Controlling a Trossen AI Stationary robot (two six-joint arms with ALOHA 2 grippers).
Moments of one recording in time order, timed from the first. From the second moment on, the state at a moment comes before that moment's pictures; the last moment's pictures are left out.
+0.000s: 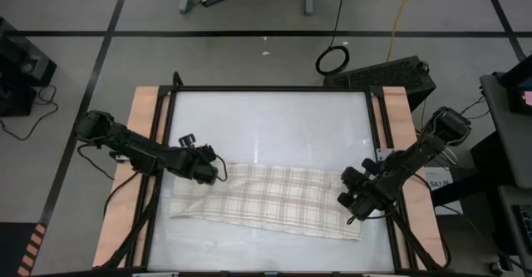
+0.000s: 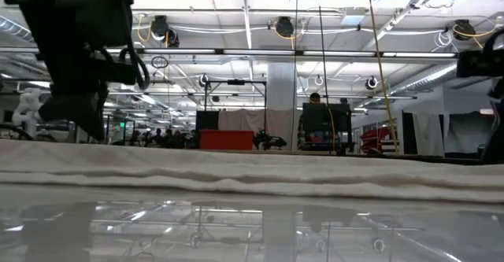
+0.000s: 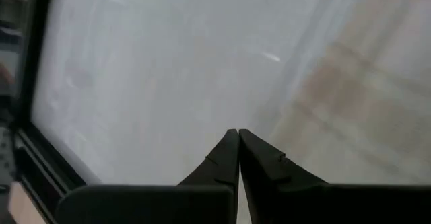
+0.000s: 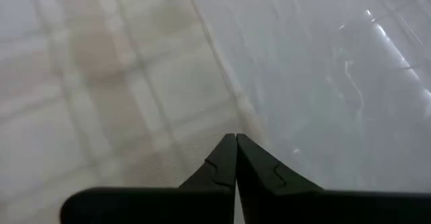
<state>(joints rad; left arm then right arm) -0.25 1.37 0.67 -0.92 -0.54 -0.63 0.76 1.35 0.58 -0.90 0.51 1.42</state>
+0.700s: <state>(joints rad) -0.27 1.32 0.57 -0.87 -0.18 -0.76 0.83 1.44 0.65 -0.58 0.49 1.26</state>
